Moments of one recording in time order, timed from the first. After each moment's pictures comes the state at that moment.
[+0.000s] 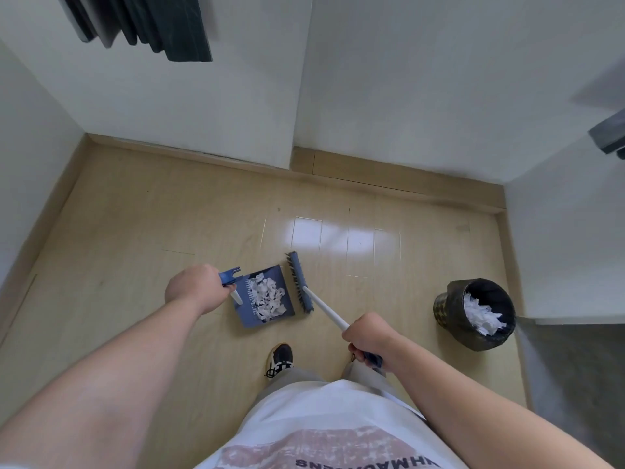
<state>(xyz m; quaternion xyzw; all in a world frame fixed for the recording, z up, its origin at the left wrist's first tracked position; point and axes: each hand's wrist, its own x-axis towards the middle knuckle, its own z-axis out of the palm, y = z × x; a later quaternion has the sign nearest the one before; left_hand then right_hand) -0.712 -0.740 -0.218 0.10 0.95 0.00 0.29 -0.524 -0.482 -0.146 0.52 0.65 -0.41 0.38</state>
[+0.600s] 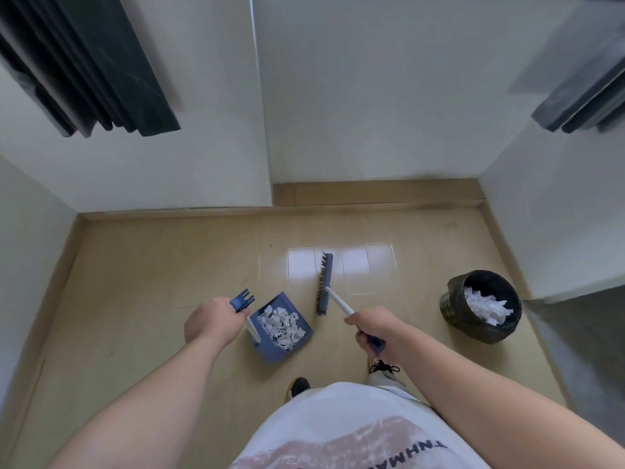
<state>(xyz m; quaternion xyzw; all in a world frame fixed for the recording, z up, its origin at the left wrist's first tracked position) -0.694 -0.692 -0.178 0.06 0.96 0.06 0.25 -0.520 -0.450 -0.130 0.58 0.53 -0.58 0.23</state>
